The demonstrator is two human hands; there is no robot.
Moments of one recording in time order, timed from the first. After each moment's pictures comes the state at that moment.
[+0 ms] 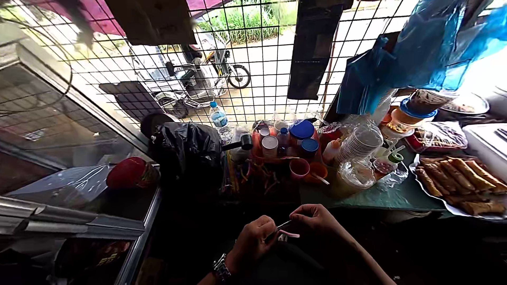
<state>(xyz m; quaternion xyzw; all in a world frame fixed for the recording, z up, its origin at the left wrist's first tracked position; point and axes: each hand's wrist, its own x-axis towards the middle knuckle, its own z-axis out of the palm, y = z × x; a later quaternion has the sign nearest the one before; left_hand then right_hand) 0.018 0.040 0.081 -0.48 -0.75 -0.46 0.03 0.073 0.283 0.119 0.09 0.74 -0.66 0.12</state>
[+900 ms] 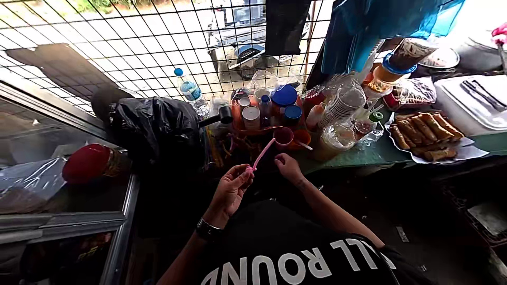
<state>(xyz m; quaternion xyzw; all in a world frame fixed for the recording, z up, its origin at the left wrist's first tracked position) -0.017 0.056 0.129 0.04 -0.50 -0.81 -0.30 -0.001 0.290 0.032 0.21 0.83 -0.51 0.06</state>
